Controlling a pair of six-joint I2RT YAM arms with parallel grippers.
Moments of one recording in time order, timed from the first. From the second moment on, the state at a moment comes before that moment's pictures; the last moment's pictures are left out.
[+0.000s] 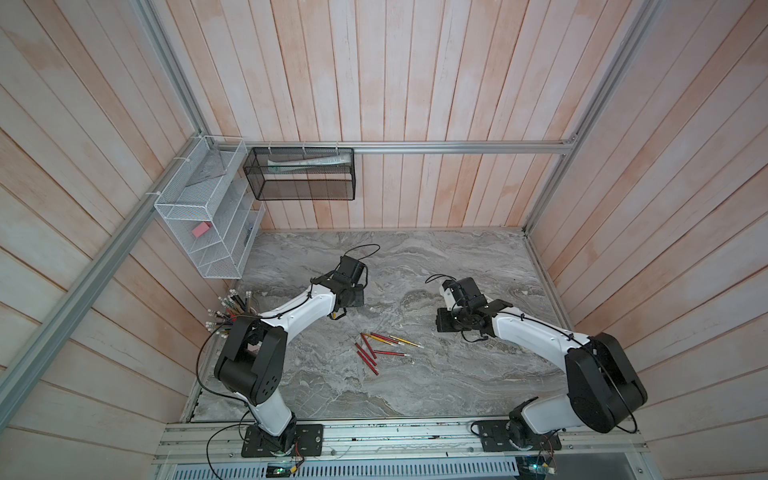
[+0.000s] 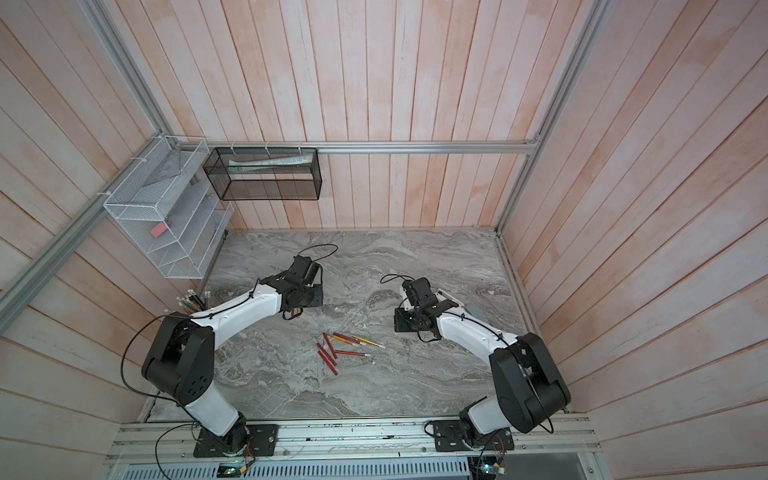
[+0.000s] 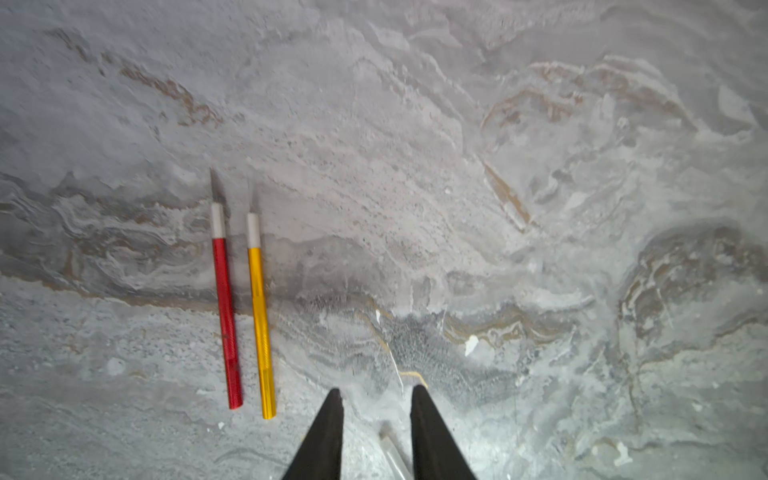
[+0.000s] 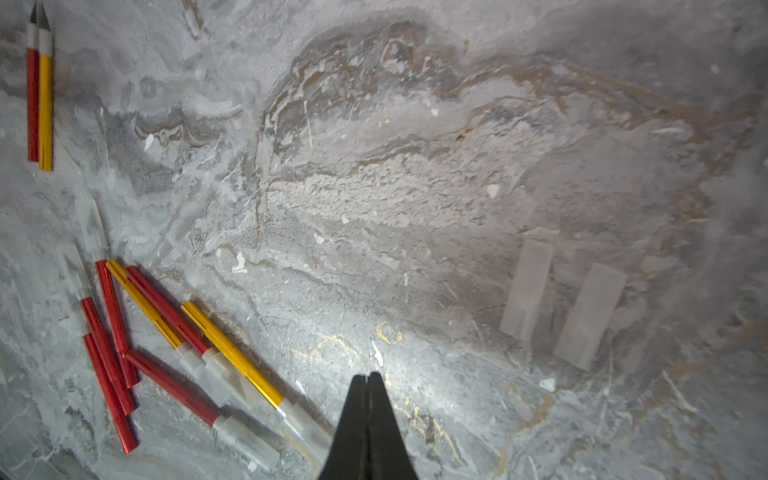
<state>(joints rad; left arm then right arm) -0.47 1.69 1.15 -0.51 -0.16 -0.43 0.52 1.46 0.83 -0.39 -0.16 0.42</state>
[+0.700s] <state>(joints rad) -0.55 1.77 1.19 -0.46 -0.05 -0.45 0.62 1.39 0.62 -0.33 -0.32 0.58</state>
